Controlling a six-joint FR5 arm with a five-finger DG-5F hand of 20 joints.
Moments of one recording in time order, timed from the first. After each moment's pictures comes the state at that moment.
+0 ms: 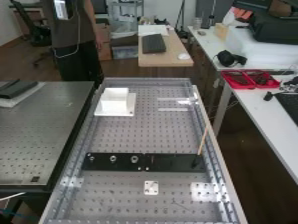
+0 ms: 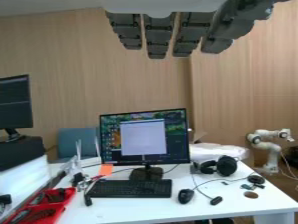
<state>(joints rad) 1.52 -1.55 -1.62 -3.10 -1.61 -0.69</state>
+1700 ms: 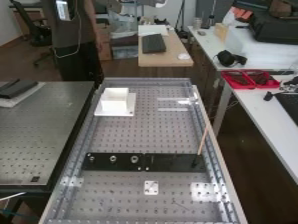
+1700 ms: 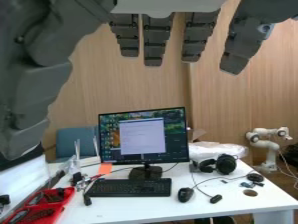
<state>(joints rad) 1.53 -1.56 -1.62 -3.10 -1.59 -0.69</state>
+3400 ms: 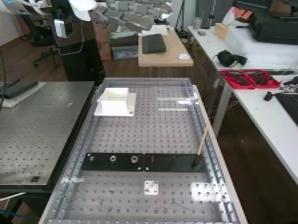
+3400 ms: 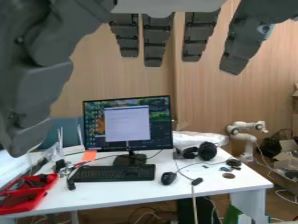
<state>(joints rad) 1.60 -1.51 -1.77 -3.03 -1.44 -0.71</state>
